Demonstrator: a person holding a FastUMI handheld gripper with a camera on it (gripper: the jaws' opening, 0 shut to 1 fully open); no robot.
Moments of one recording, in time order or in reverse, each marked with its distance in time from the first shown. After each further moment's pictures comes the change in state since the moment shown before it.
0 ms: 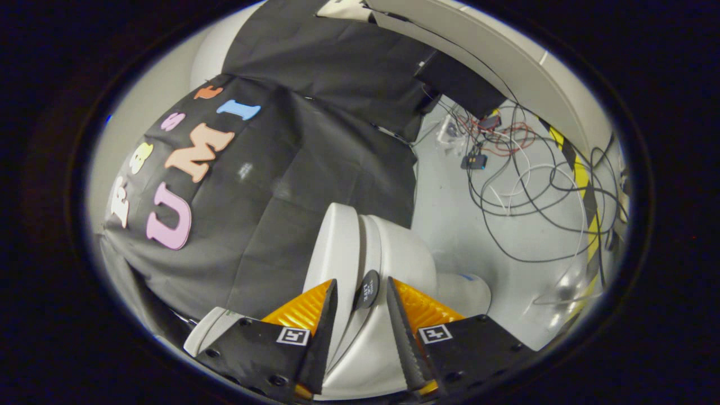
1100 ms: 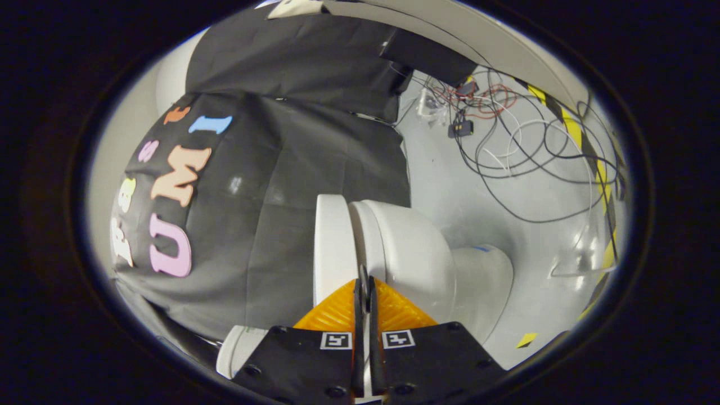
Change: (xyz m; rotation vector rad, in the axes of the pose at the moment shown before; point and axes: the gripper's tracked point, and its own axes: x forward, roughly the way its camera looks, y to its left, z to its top) arm 0.022 0.009 -0.022 0.096 0.063 -0.040
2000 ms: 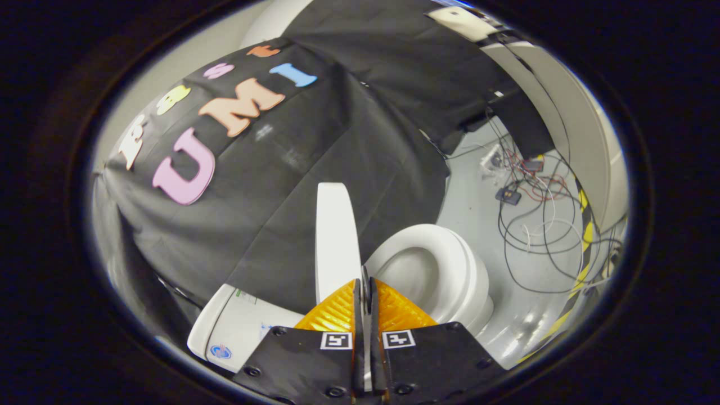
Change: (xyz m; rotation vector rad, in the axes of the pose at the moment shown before) arm -0.055 0.153 -0.014 -0.502 0.005 0.003
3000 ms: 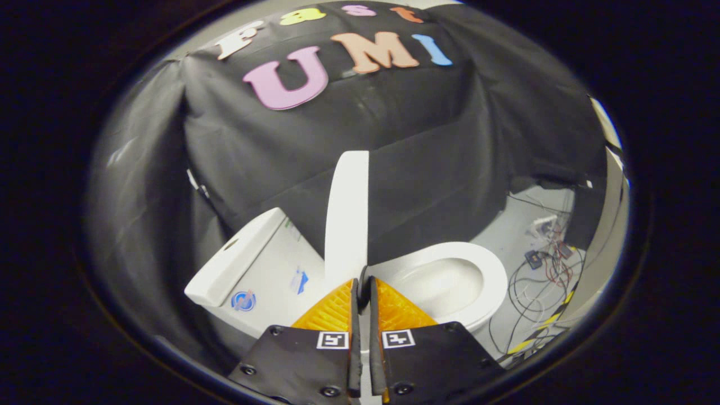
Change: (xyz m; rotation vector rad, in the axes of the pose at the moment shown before) arm -0.049 0.150 -0.033 -0.534 0.194 0.219
